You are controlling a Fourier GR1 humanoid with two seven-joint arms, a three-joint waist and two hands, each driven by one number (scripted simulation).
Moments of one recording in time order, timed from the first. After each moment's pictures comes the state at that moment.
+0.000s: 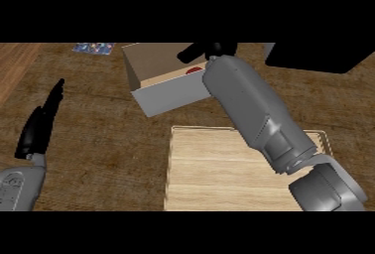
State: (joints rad) left arm -0.23 0.32 0.12 -1.31 -0.28 0.06 0.07; right arm -1.35 0.00 0.13 -0.32 0.49 -0.62 0.44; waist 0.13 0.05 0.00
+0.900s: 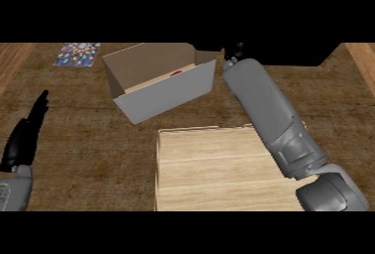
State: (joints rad) left arm -0.17 0.34 0.18 -1.30 -0.26 0.07 0.05; right arm -1.22 -0.02 -0.06 -0.45 0.26 -0.82 0.02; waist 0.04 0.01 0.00
